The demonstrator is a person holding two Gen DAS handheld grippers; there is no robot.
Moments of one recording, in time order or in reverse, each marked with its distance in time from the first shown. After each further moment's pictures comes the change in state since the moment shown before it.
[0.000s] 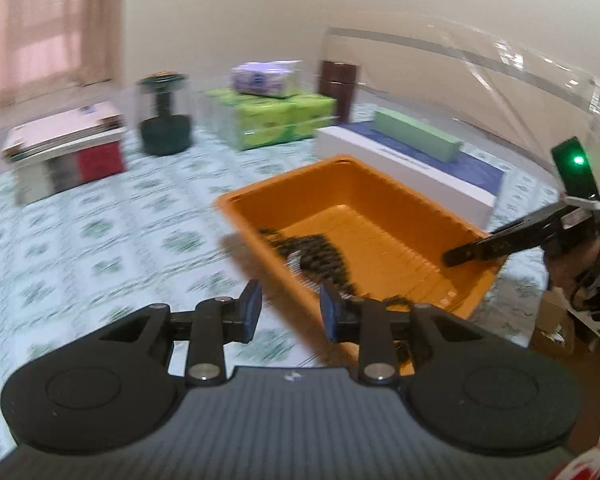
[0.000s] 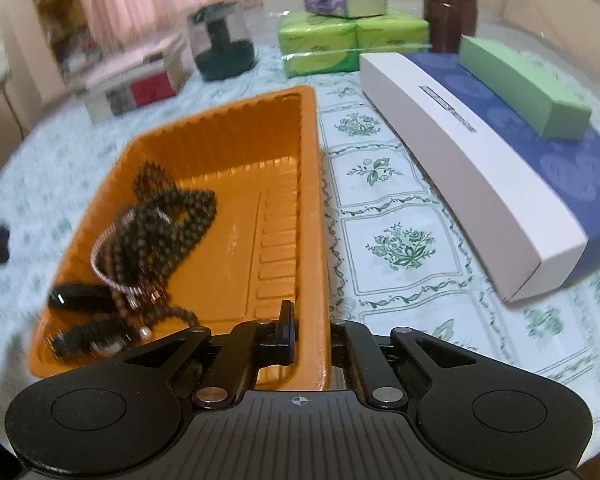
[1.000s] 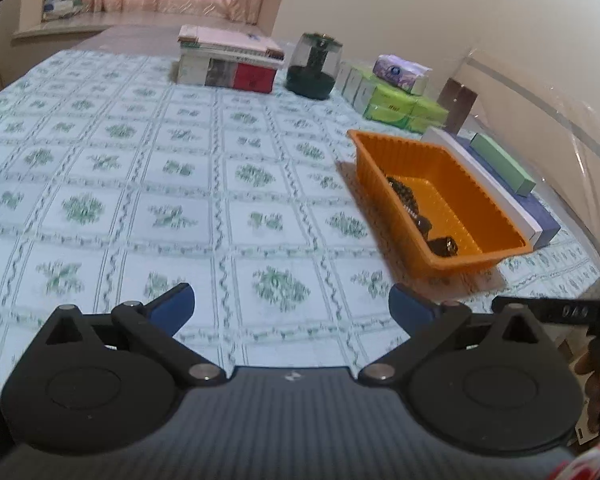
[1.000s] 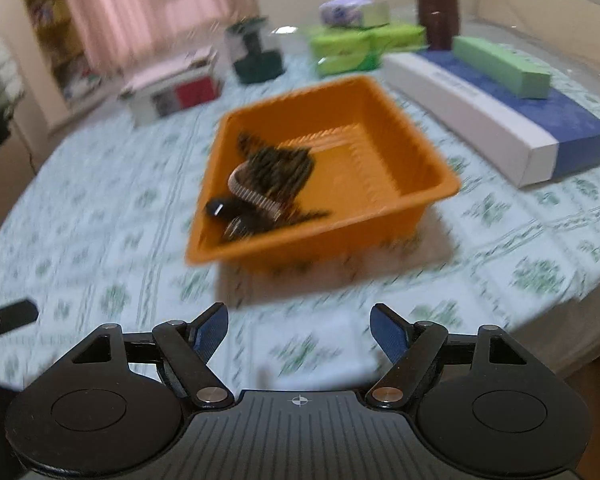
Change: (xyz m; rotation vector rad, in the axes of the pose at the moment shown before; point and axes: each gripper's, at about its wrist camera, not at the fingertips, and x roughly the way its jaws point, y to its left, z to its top) left arm -0.119 0.005 -0.092 -0.410 0.051 0.219; right arm -0.085 0.126 -0.091 0.055 -0.033 -0.043
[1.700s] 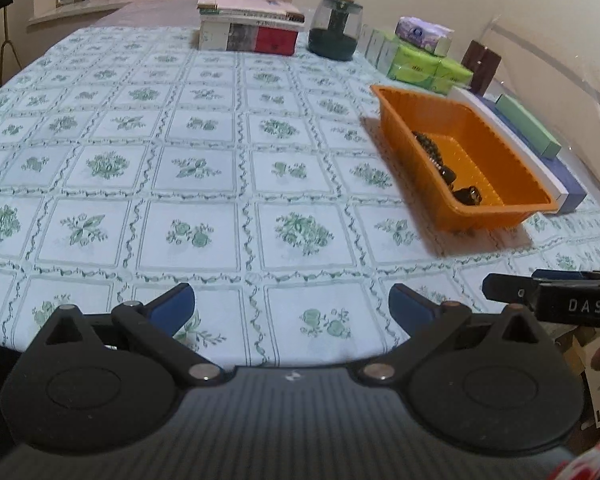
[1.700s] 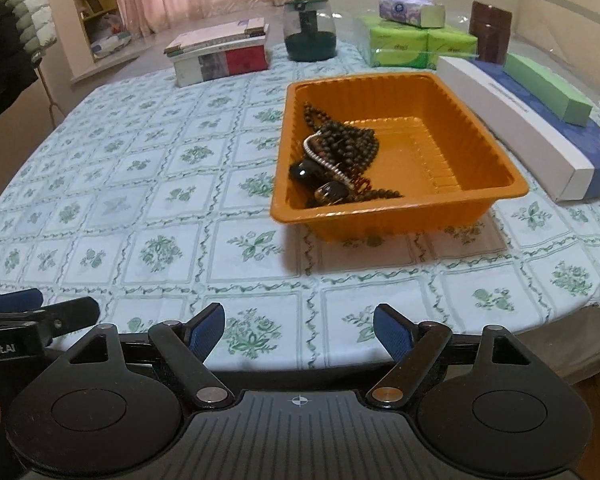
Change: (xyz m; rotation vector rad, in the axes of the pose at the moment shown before) left arm 0.002 -0.005 -0.021 0.016 0.101 0.095; right arm 0.004 0.059 -0.019 -0.124 0.046 0.002
